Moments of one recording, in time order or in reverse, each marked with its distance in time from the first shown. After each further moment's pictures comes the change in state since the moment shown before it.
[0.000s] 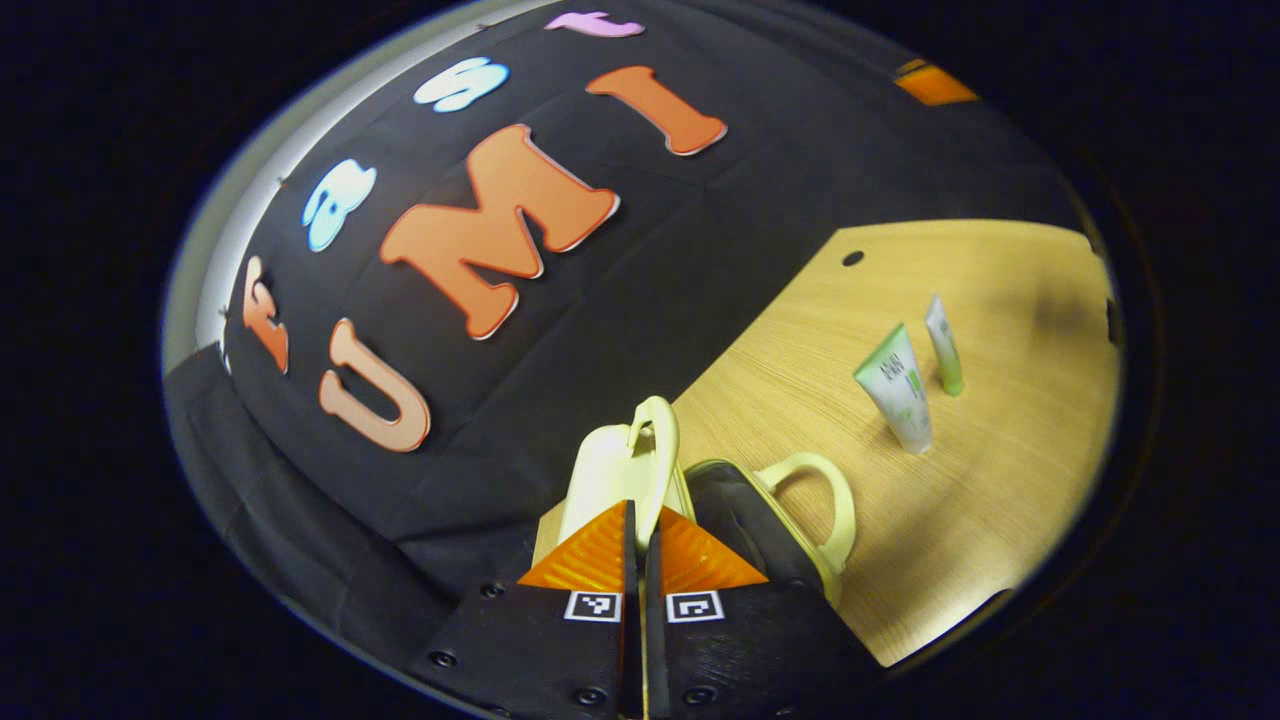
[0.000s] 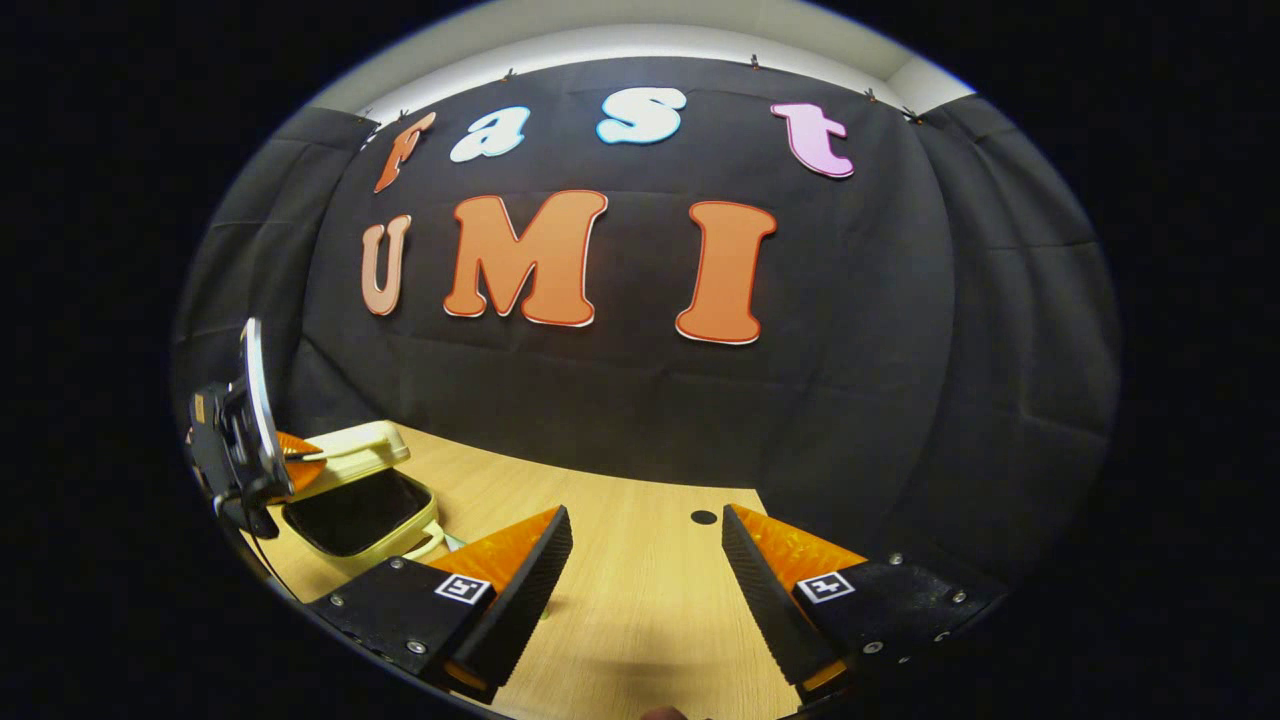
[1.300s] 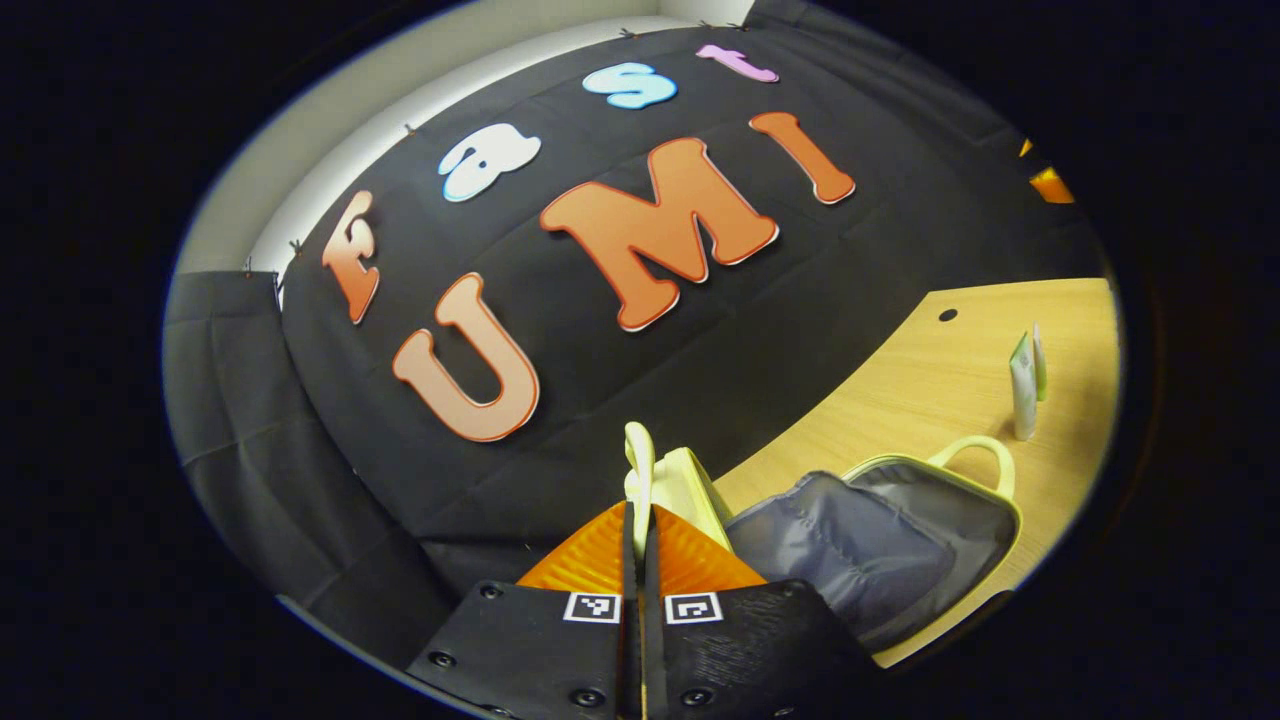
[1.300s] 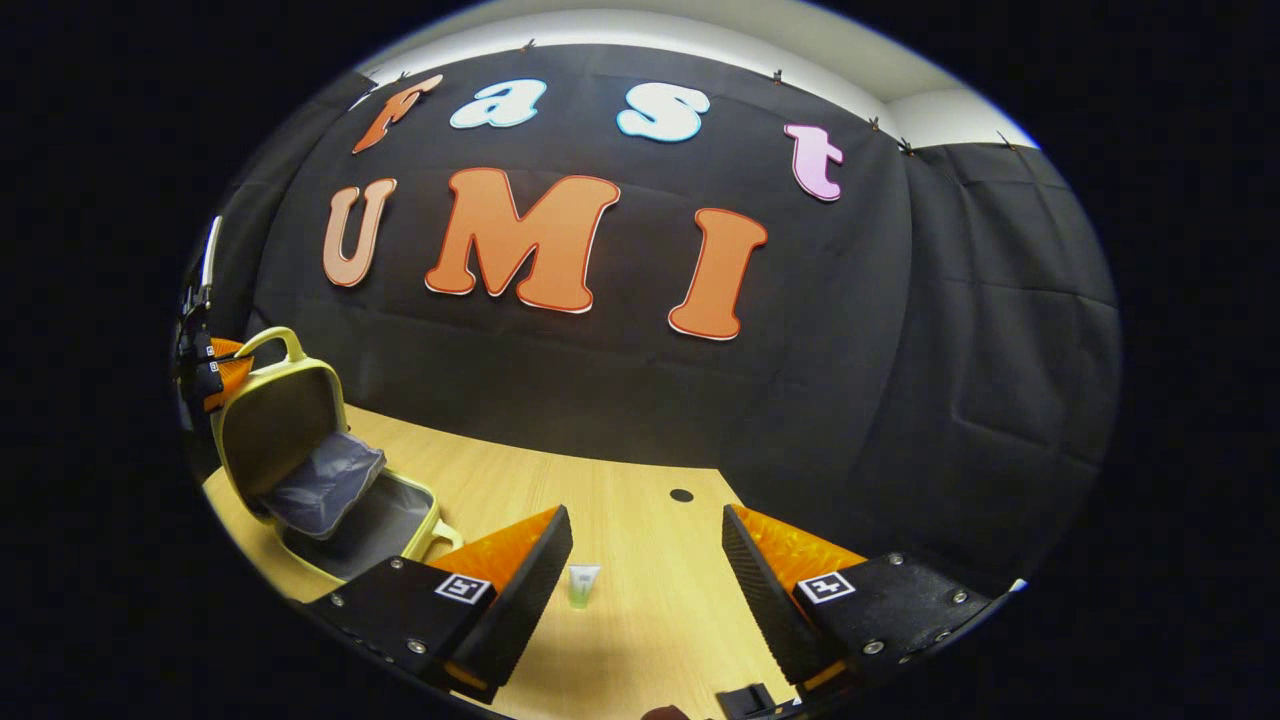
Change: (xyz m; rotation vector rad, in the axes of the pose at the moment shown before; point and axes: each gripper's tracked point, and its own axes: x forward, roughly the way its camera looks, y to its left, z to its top) left arm 0.027 0.208 -0.091 -0.128 -0.192 0.067; right arm -0.040 0.104 0.023 -0.043 0.079 -0.270
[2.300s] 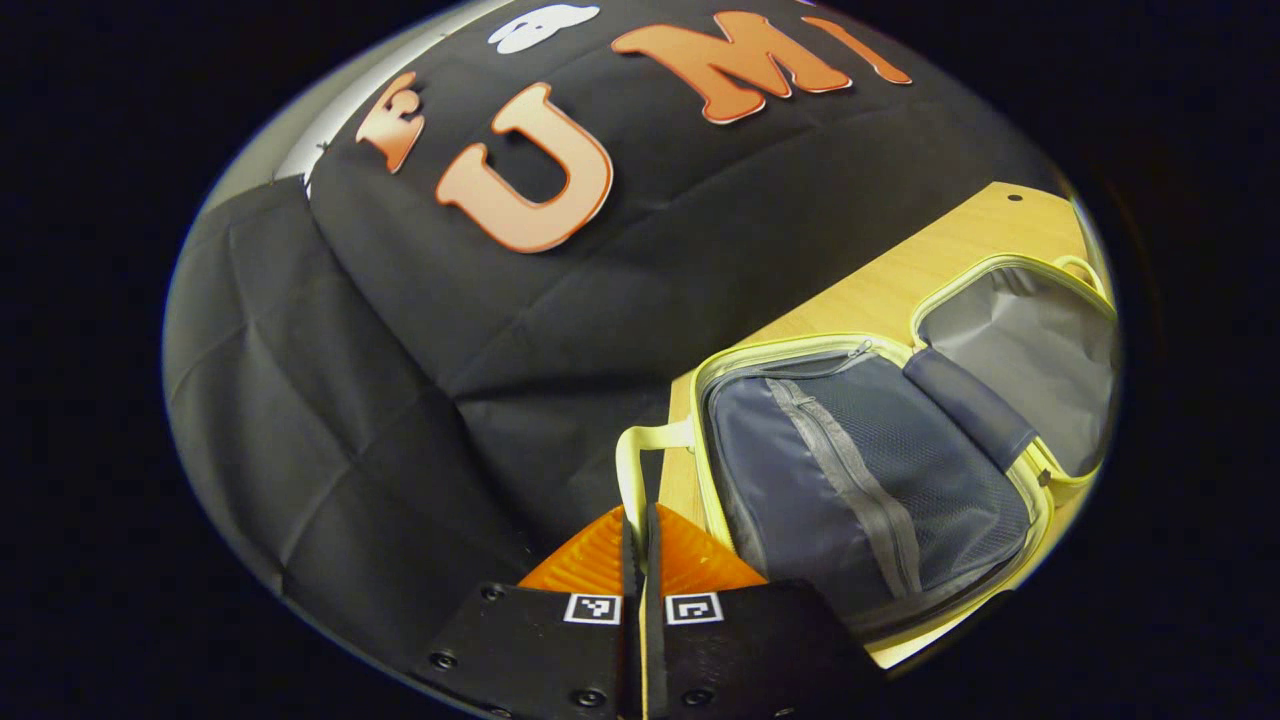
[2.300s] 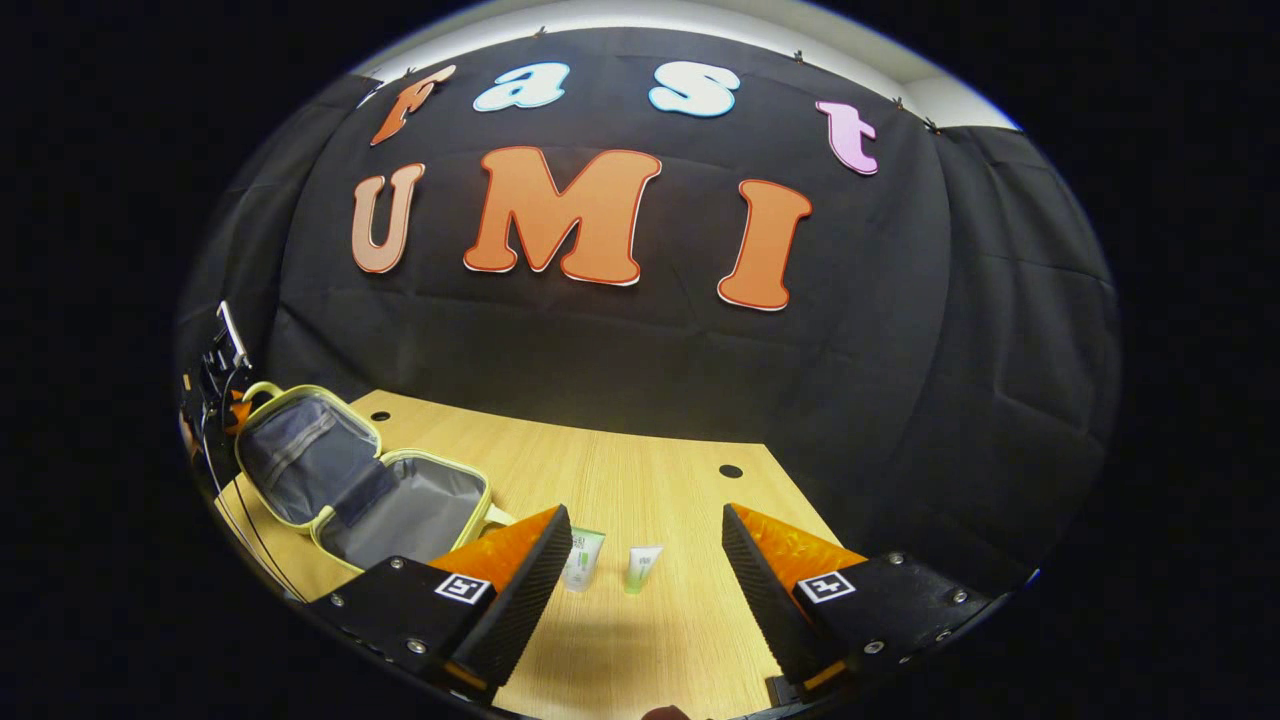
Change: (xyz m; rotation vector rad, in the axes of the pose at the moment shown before) left arm 0.023 0.085 -0.234 -0.014 0.428 0.119; right arm 0.013 0.032 -0.025 0.020 0.077 0.119
